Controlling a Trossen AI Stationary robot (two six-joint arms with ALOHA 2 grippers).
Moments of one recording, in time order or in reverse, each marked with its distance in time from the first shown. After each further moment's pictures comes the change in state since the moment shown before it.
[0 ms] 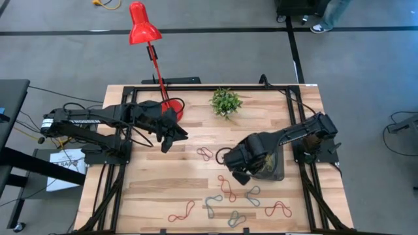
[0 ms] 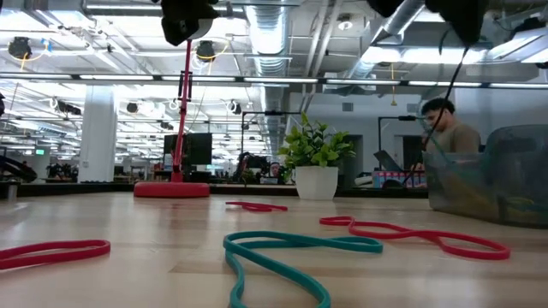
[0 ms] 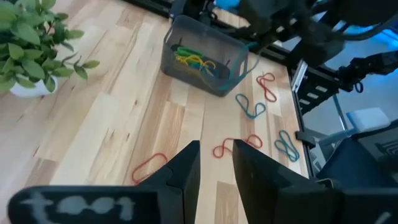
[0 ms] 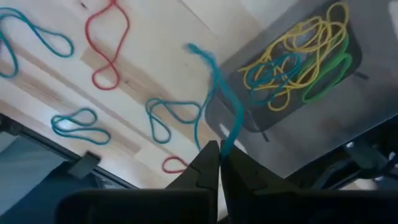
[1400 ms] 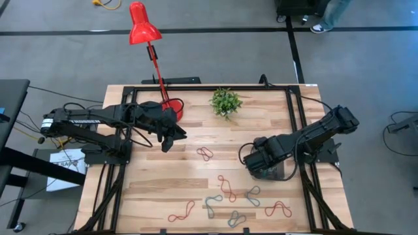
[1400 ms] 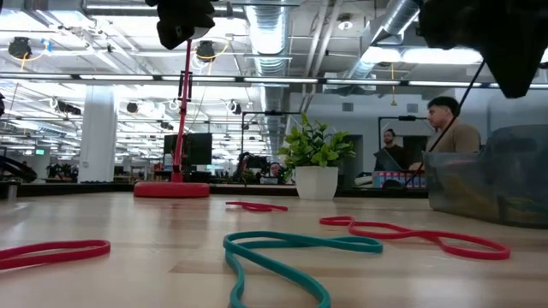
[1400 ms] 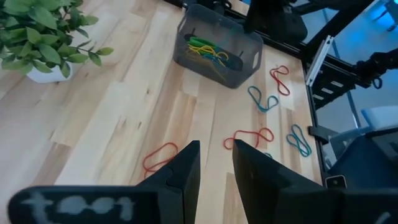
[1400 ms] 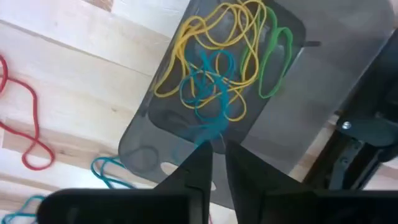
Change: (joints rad) left arm 0.000 0.000 0.000 -0.046 -0.039 -0.009; right arm 0.069 -0.271 -0.465 0.190 0.147 0.441
